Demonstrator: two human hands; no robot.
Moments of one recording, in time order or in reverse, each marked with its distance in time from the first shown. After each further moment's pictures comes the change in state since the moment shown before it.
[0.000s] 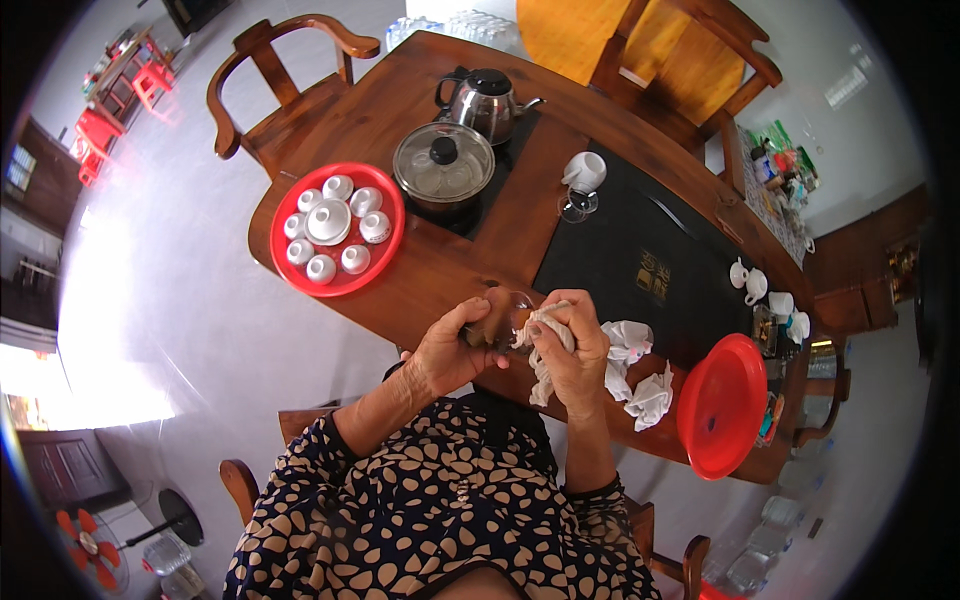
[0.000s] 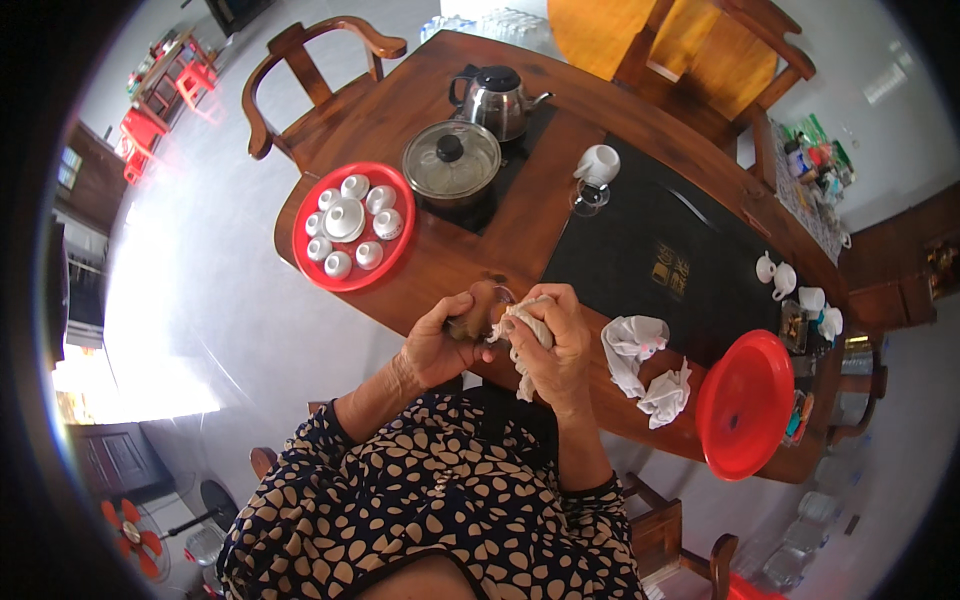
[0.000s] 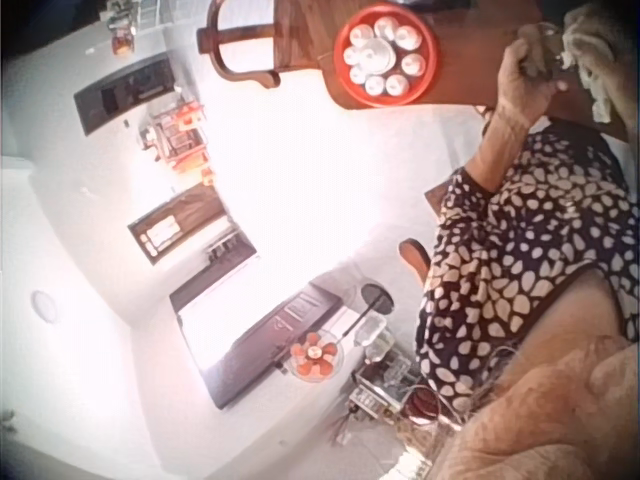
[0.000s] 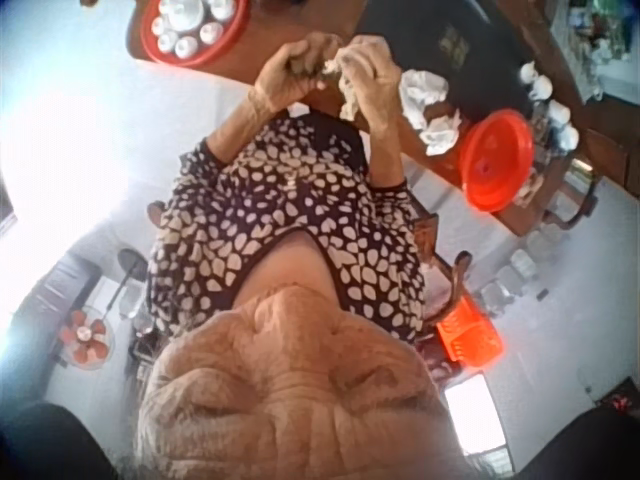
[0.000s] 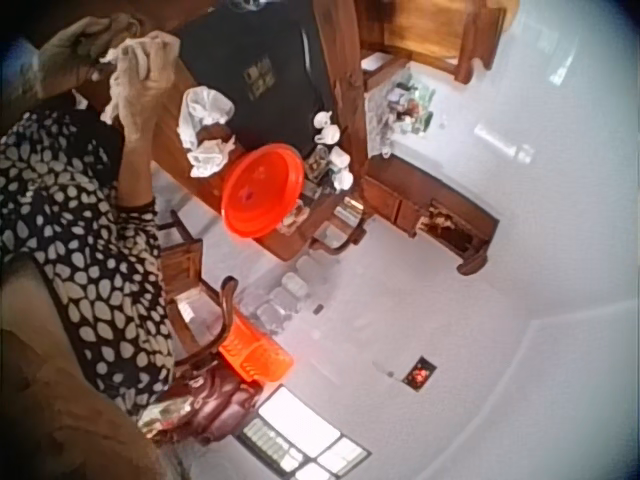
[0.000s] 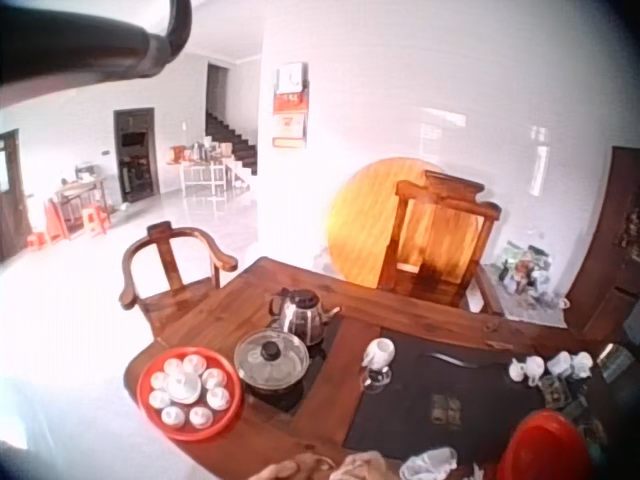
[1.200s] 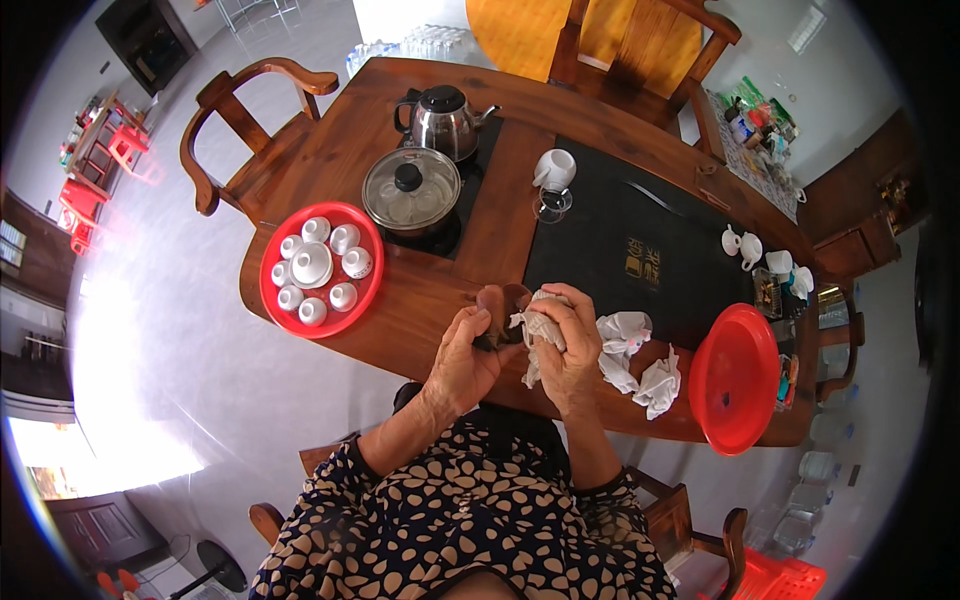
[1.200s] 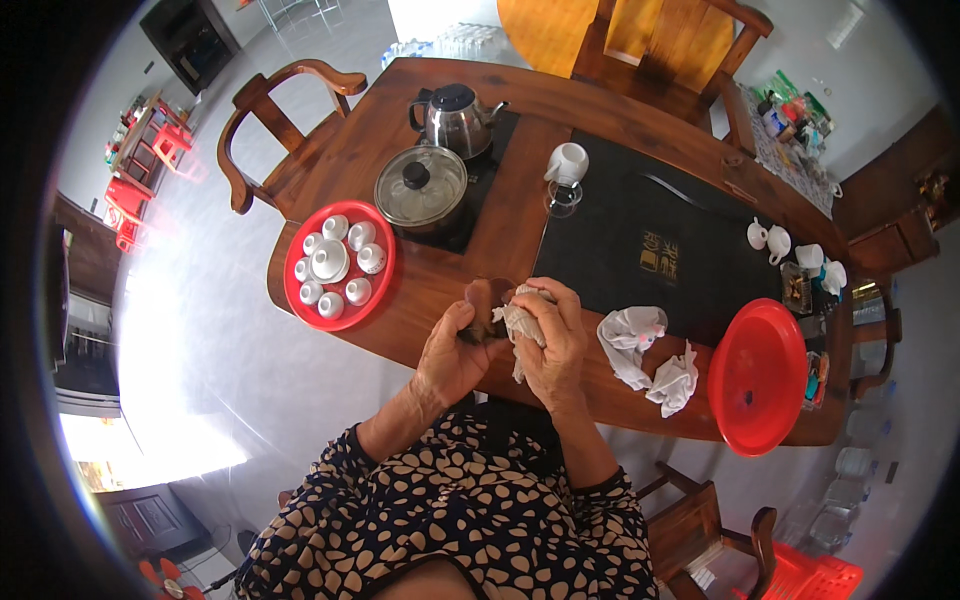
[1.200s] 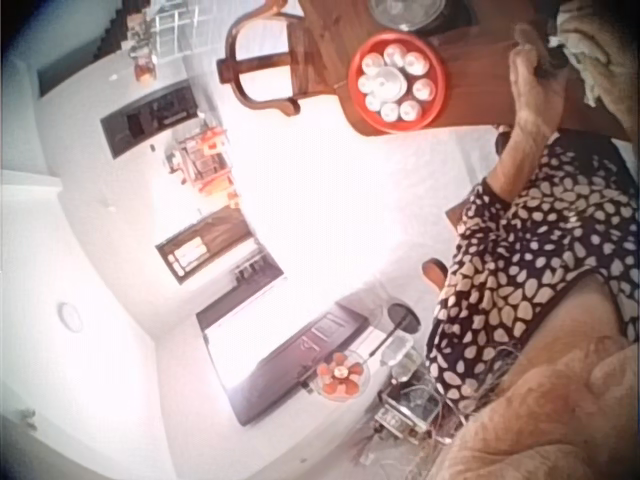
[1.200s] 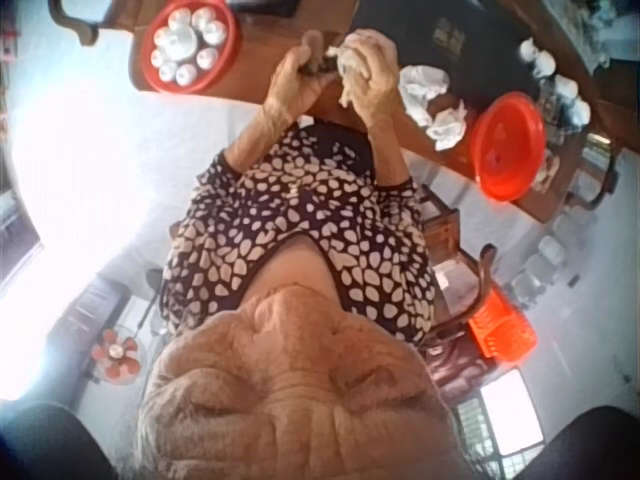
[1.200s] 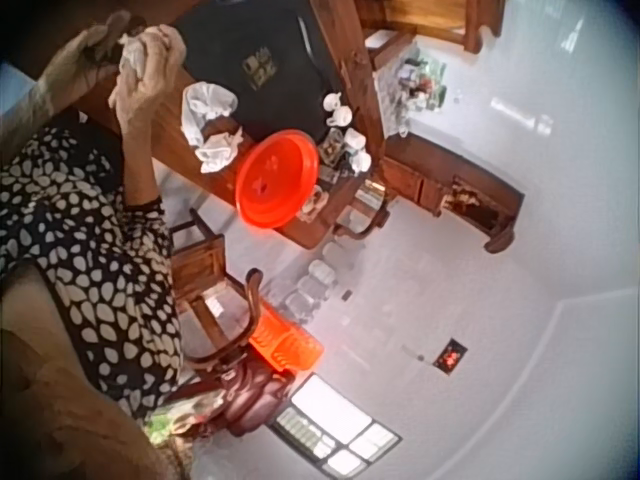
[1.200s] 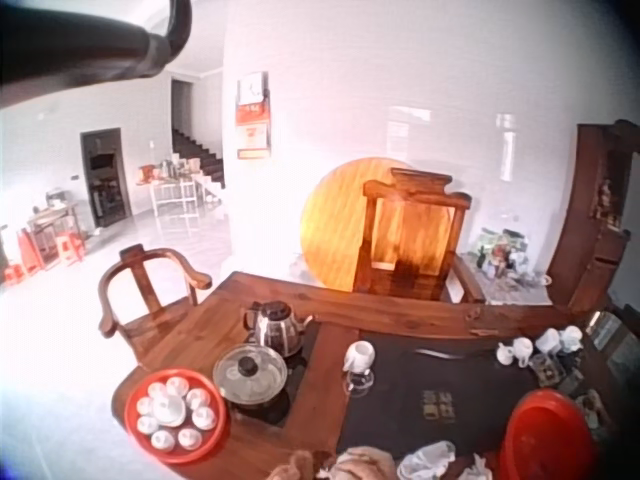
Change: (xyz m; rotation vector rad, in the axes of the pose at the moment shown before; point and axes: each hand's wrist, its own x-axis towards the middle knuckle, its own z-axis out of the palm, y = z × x) left_hand 0.028 -0.021 0.009 0.005 0.138 0.238; right_hand 0.004 0.019 -0.003 -0.293 0.217 -0.210
